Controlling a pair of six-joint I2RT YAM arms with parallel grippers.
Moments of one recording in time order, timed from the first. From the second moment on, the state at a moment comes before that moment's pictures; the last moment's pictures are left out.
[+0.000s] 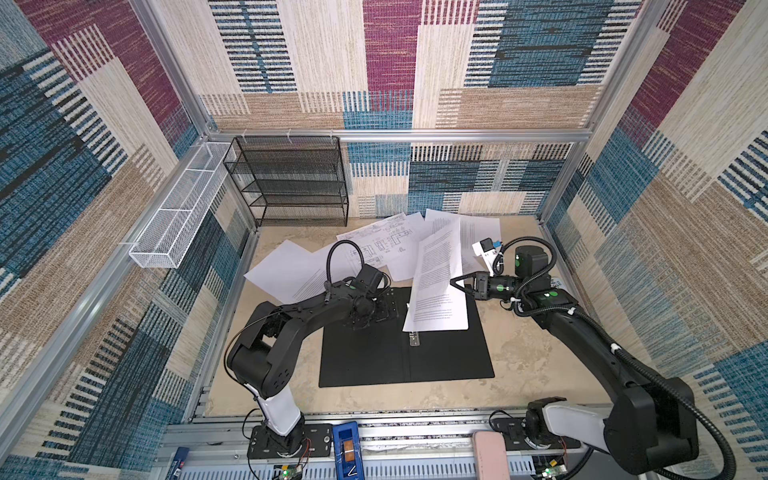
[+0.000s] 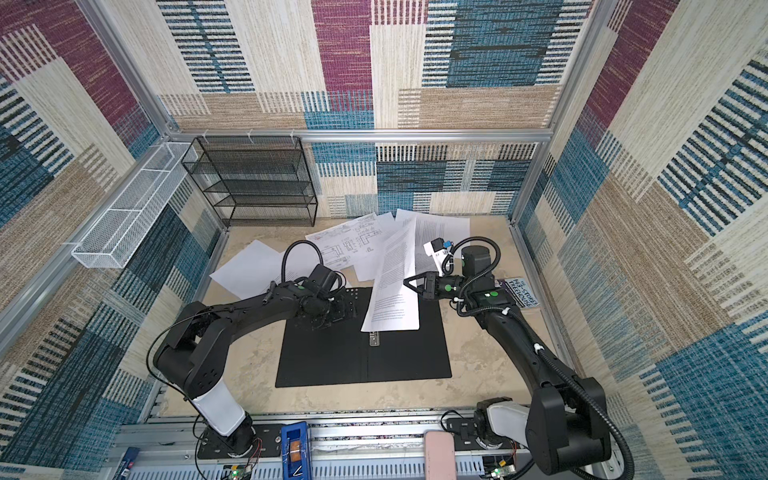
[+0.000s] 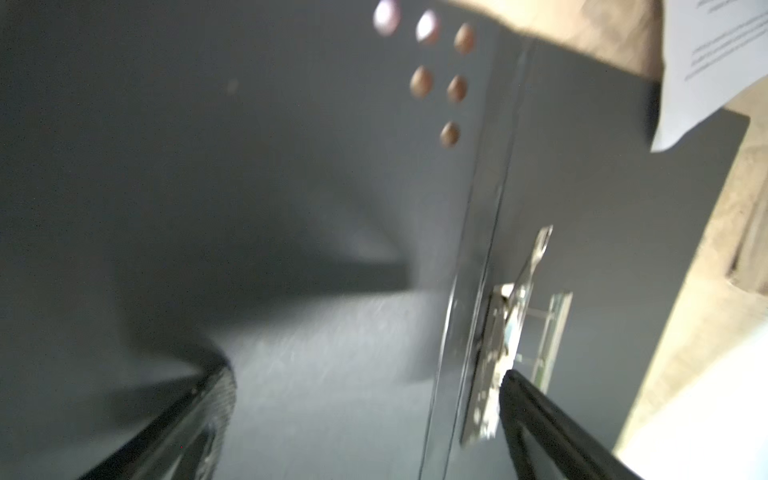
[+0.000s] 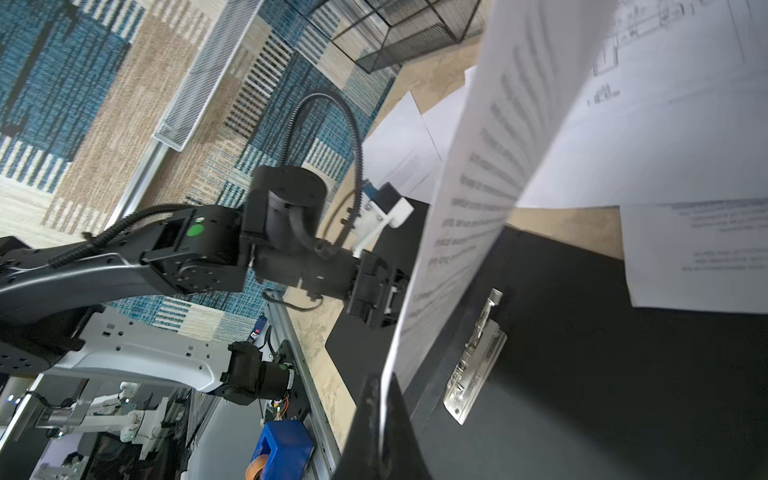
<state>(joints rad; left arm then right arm) -0.55 1.74 1.06 -0.49 0.22 -0.74 0.17 1.24 0.85 -0.20 -0.91 0.38</state>
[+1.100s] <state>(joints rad) -0.32 1.86 1.14 -0.58 0.44 -0.70 0.21 1.48 0.84 -0.45 -0.60 0.17</state>
